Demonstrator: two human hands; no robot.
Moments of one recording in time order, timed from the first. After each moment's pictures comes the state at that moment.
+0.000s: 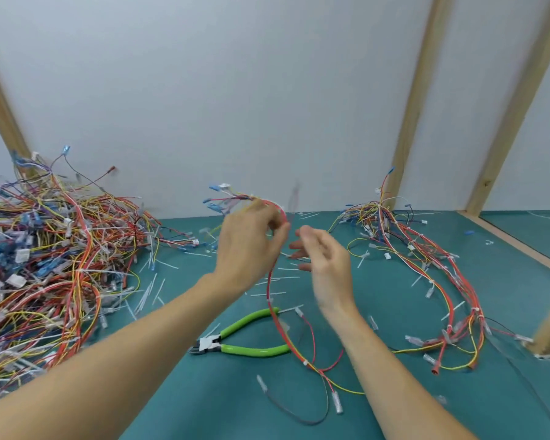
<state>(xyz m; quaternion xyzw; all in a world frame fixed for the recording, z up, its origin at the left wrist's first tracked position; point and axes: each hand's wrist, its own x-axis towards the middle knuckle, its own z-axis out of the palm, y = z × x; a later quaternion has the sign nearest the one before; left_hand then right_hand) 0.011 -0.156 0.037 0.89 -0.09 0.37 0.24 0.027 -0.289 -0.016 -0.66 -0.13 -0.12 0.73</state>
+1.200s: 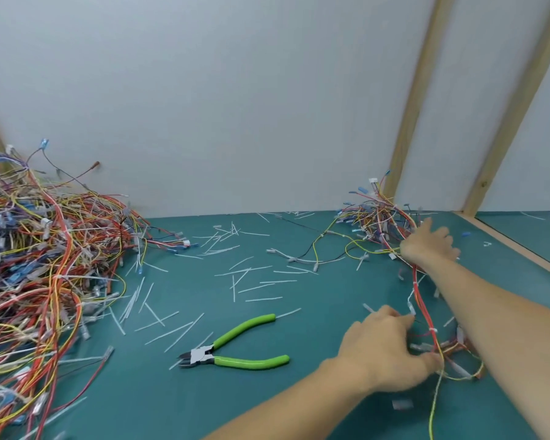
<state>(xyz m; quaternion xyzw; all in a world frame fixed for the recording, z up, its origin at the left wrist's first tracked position) -0.015 -0.317 -0.049 0.92 -0.19 -0.08 0.33 0.177 -0.453 -0.019 -0.94 0.24 -0.08 0.21</state>
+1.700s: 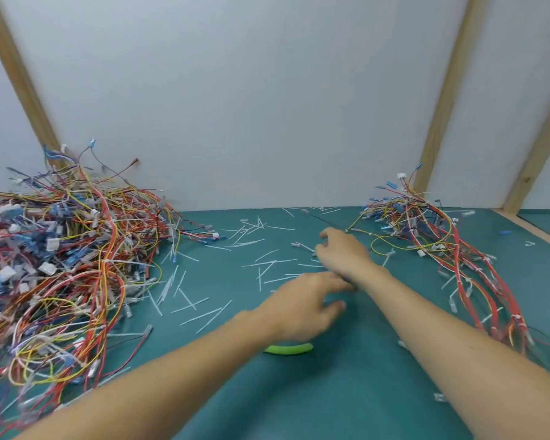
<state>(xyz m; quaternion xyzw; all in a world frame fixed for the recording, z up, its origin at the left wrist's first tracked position) -0.011 -0.182 -0.024 0.93 -0.25 0.04 0.28 0.123 -0.291 -0.026 -0.97 -0.10 0.01 0.23</state>
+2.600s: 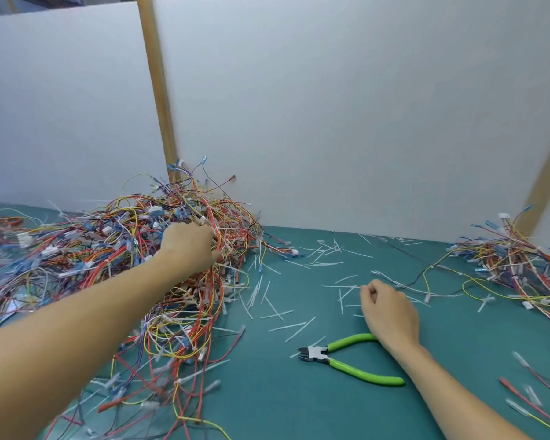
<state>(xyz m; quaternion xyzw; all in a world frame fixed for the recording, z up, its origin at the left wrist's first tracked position) -0.061 0.105 0.052 0.95 0.23 0.08 -0.20 0.061 -0.223 -0.075 -0.94 -0.10 -0.12 0.31</state>
